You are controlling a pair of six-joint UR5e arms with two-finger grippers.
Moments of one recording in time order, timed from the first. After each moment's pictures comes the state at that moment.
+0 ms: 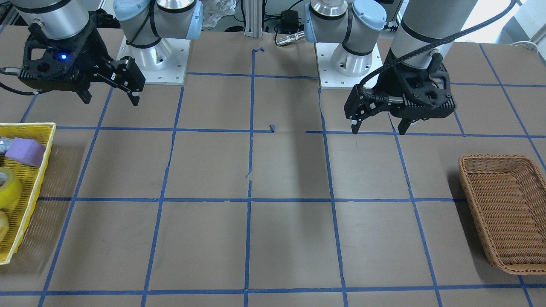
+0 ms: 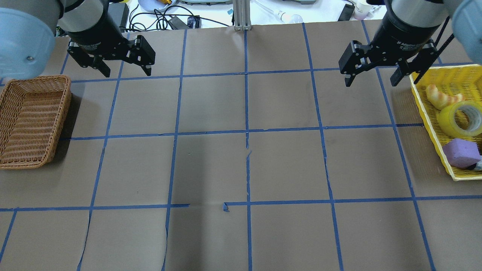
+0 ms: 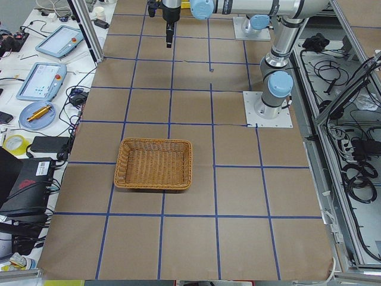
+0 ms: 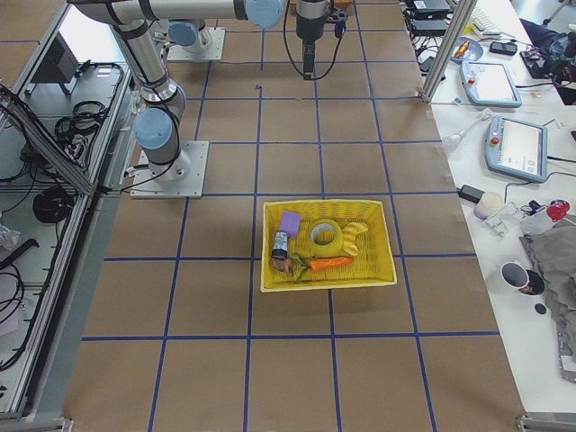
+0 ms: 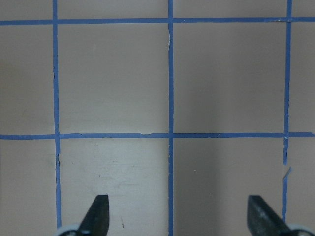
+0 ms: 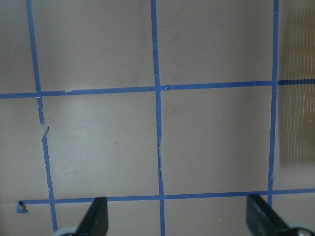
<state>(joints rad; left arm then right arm) -1.57 -1.62 -1.53 -1.45 1.58 0.00 1.52 -1.60 1.56 -1.53 -1.56 -0.01</state>
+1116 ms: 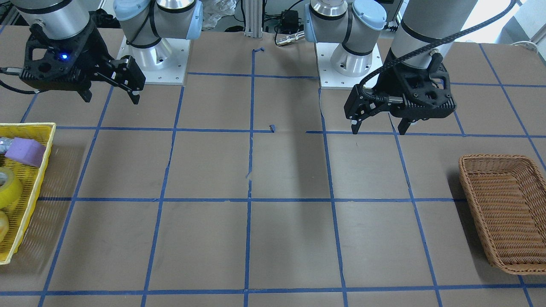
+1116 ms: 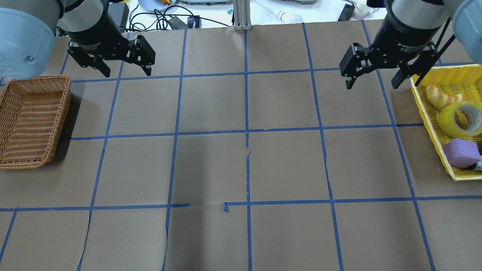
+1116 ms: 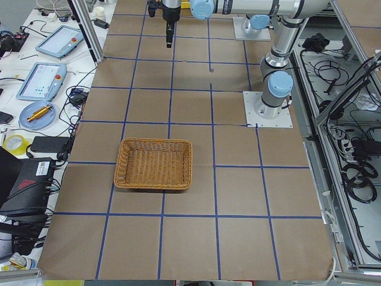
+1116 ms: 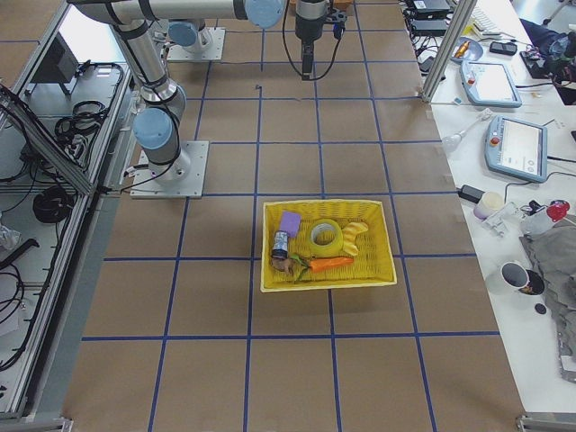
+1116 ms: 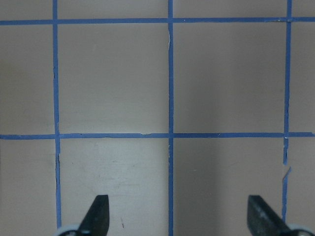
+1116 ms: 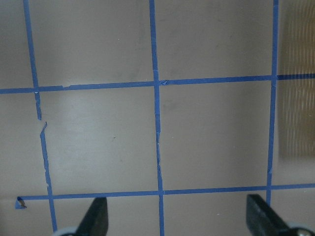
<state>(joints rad) -1.57 -1.62 -1.53 -1.45 1.58 0.00 1.52 -1.60 1.56 -1.52 -1.56 -0.01</state>
